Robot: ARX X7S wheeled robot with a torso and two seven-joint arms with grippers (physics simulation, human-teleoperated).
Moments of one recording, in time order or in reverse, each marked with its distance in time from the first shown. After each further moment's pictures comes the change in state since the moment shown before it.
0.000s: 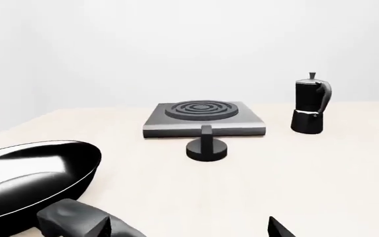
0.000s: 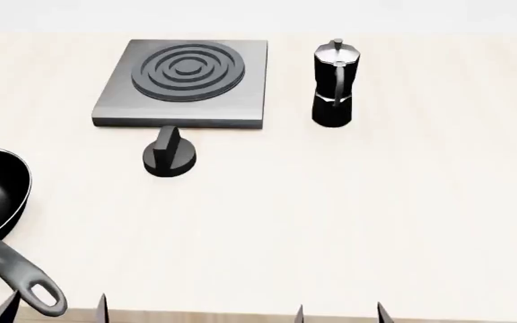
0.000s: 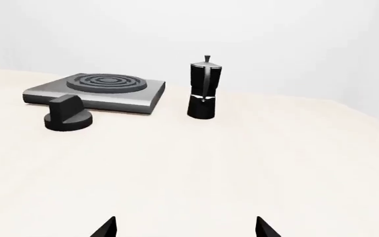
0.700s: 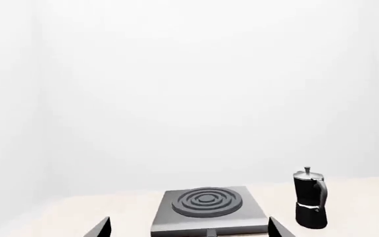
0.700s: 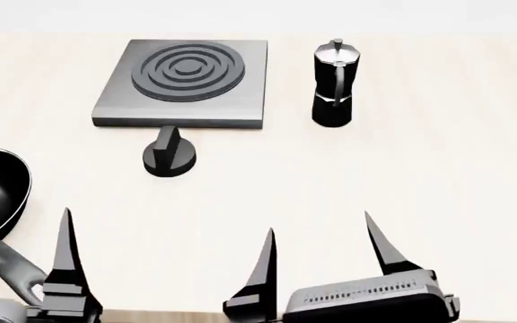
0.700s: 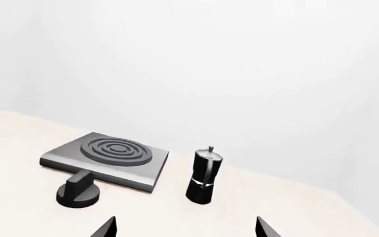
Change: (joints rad) left arm -0.091 -0.050 0.061 0.539 0.036 -0.375 -0.073; right arm 0.140 0.042 -0.158 -0.617 -0.142 0.582 -0.006
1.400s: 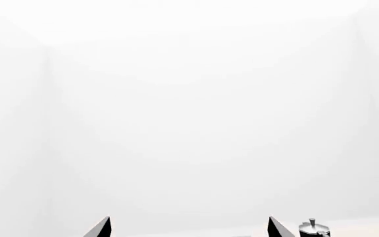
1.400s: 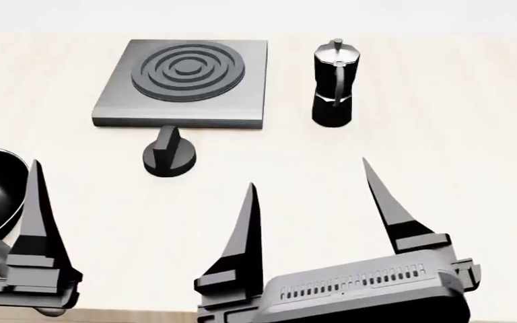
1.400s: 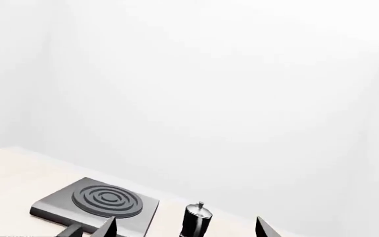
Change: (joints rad) left arm -0.114 -0.035 0.045 0.208 0.006 -0.169 -0.044; right arm 0.160 0.025 -0.137 -0.255 -0.101 0.259 -0.006
